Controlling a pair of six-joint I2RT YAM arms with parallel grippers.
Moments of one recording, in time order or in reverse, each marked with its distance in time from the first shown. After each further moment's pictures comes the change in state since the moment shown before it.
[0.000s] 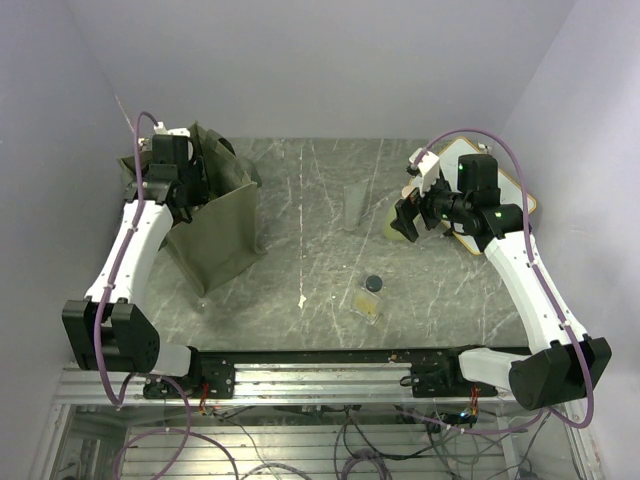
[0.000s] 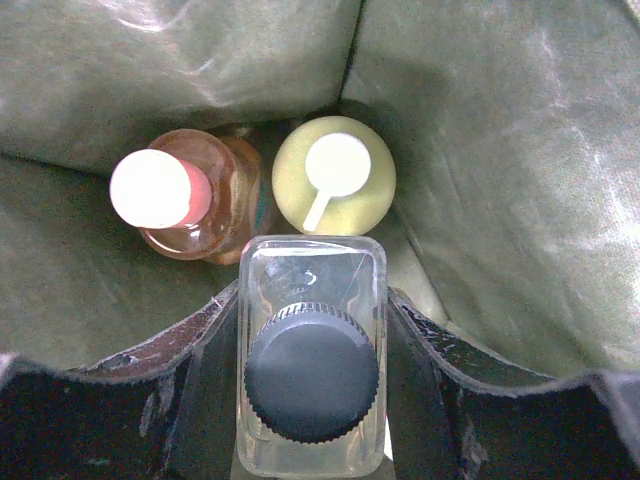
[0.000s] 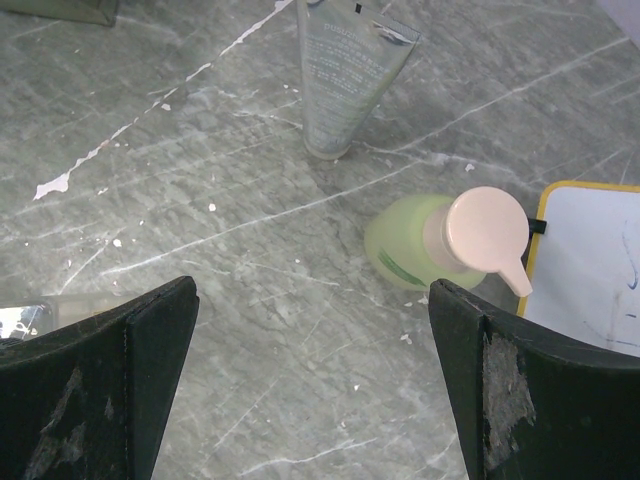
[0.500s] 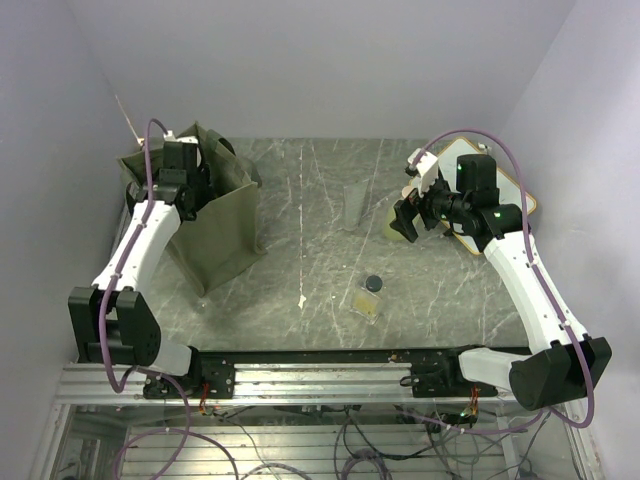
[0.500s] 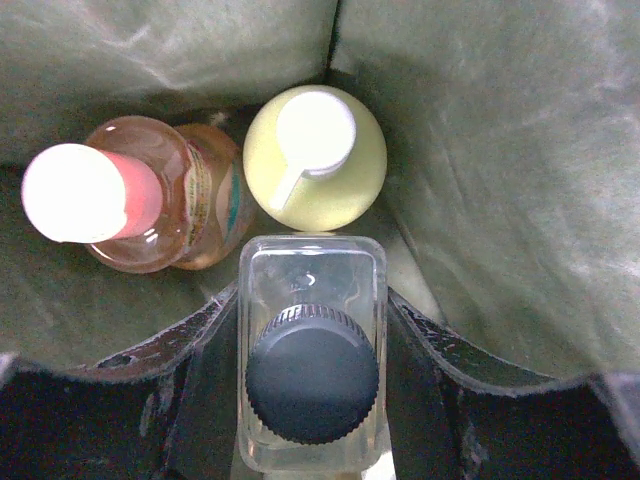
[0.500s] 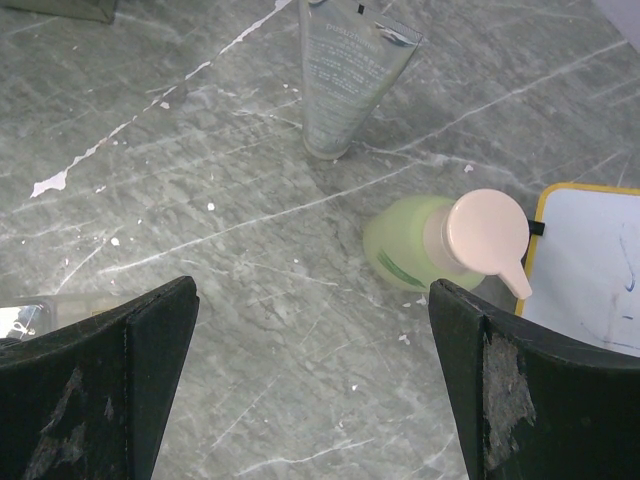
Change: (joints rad) left arm -0.026 0.039 -0.062 0.063 -0.005 -0.027; right arm 0.010 0.000 0.000 0.000 0.008 -0.006
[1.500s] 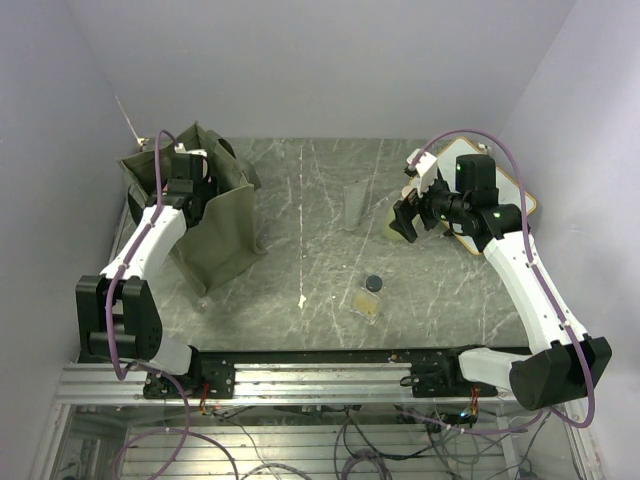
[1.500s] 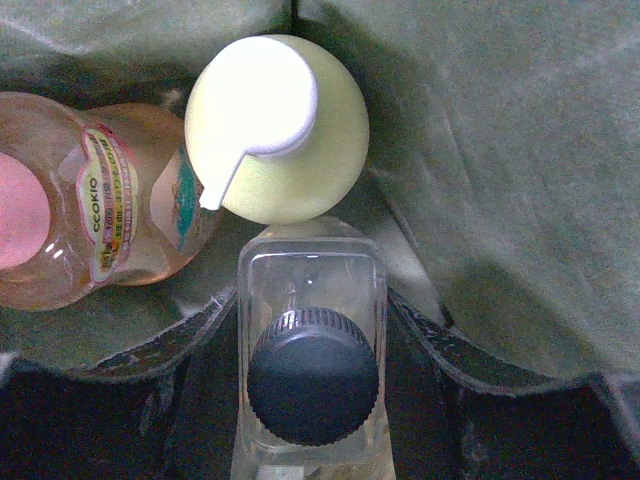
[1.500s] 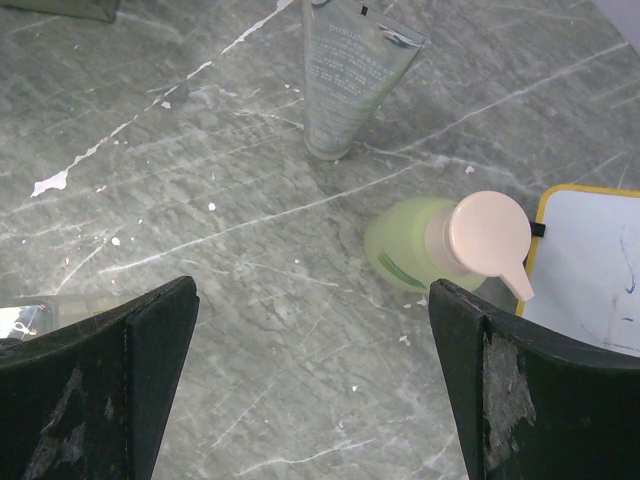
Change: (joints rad) left arm -0.002 0.041 -0.124 0.114 0.063 0.025; right arm 0.006 0.000 0.000 0.000 0.003 -0.002
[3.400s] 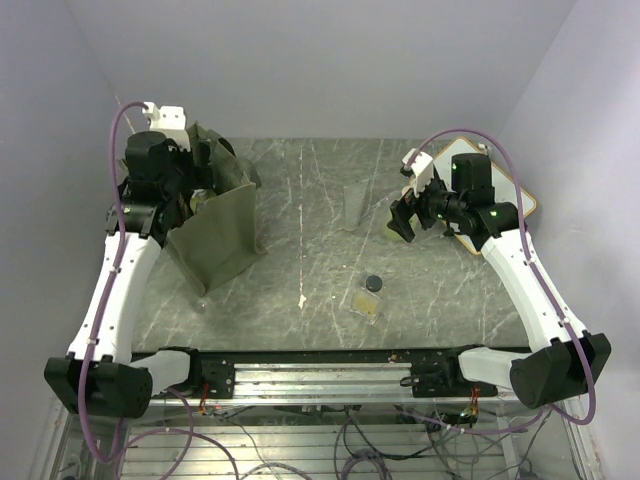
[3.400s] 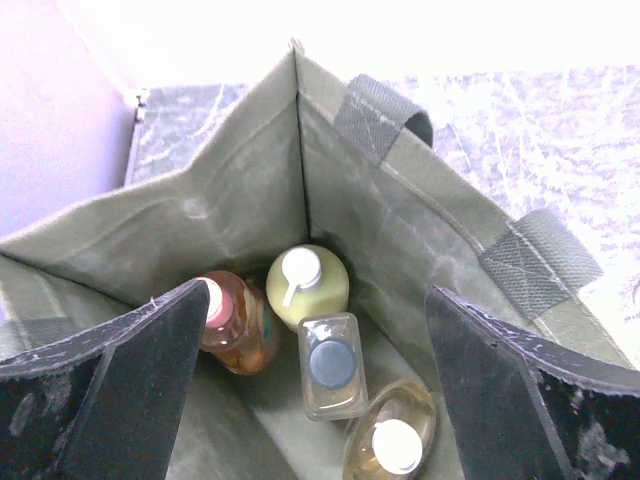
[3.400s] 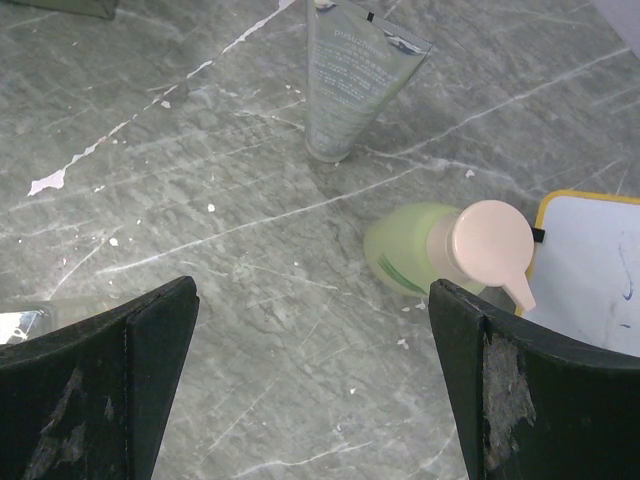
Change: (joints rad) left arm -0.003 -0.281 0.135 0.061 0.018 0.181; right arm 0.024 0.014 0.010 0.000 0.019 -0.005
